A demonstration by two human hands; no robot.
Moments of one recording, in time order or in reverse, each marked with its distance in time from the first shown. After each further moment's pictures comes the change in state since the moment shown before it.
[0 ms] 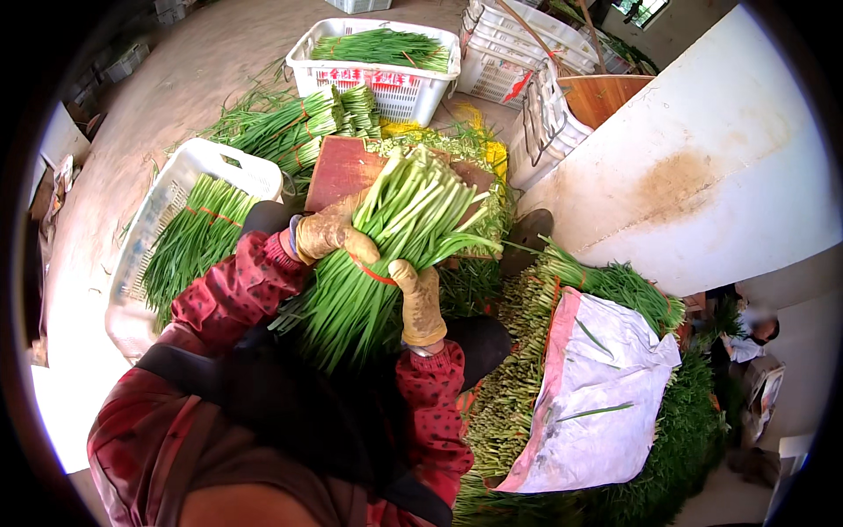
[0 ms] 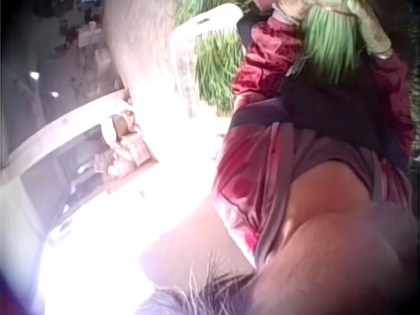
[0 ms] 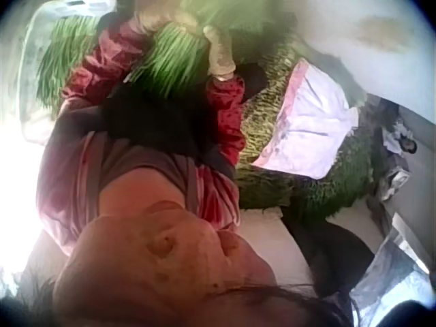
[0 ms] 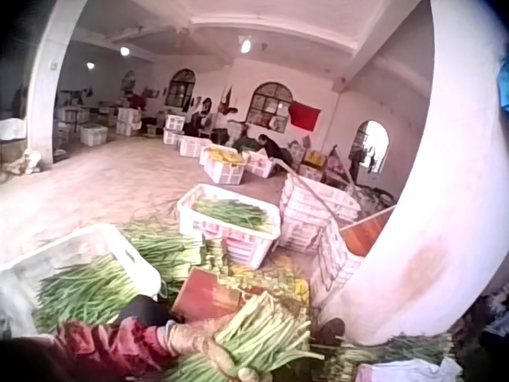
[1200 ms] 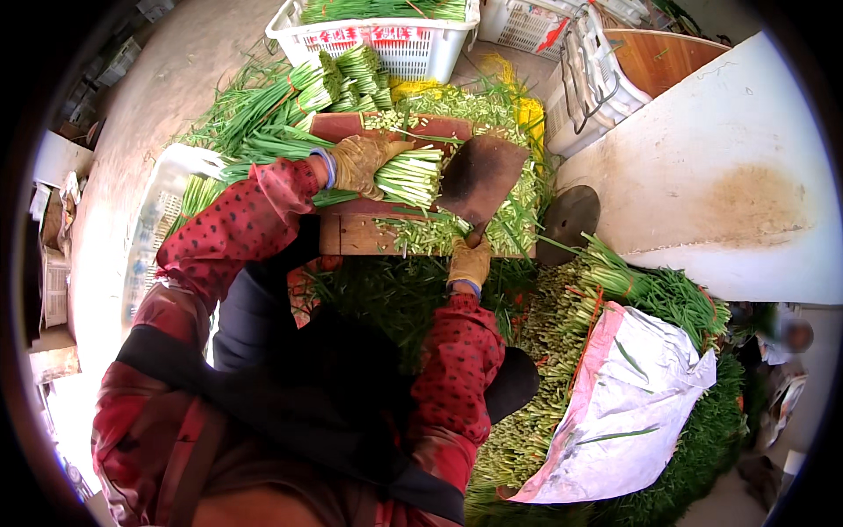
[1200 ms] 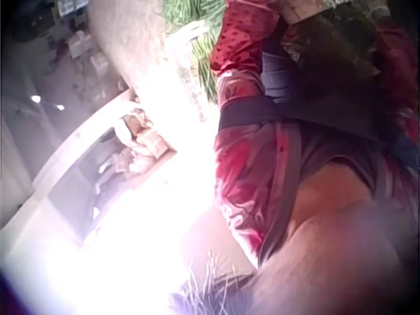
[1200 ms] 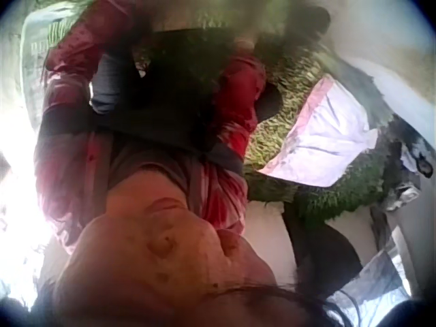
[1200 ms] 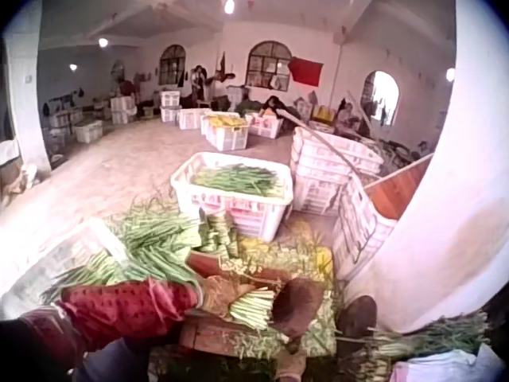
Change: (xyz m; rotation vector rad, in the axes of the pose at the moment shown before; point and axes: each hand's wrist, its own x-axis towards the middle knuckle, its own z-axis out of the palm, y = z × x) left_hand 0.129 -0.085 -0.161 1.527 -0.179 -0.328; right_hand 0.127 0.211 -0.173 -0.716 0.514 0.583
